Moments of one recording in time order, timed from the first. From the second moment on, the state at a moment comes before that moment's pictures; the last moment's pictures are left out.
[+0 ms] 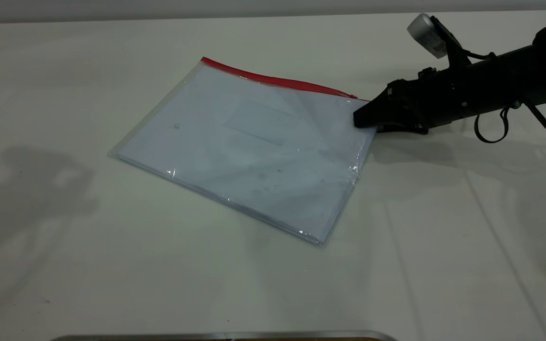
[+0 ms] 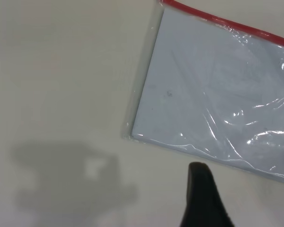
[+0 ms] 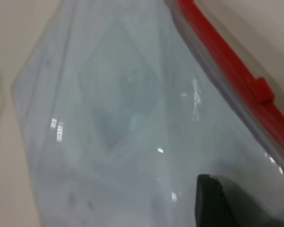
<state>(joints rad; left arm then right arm) 0.01 1.42 -0.98 -0.51 0.59 0.45 0.05 2.60 -1.31 1.73 0.82 -1.77</state>
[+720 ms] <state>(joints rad) 0.01 1.42 -0.98 -0.51 0.59 0.45 0.06 2.60 -1.32 1.66 0.98 -1.75</state>
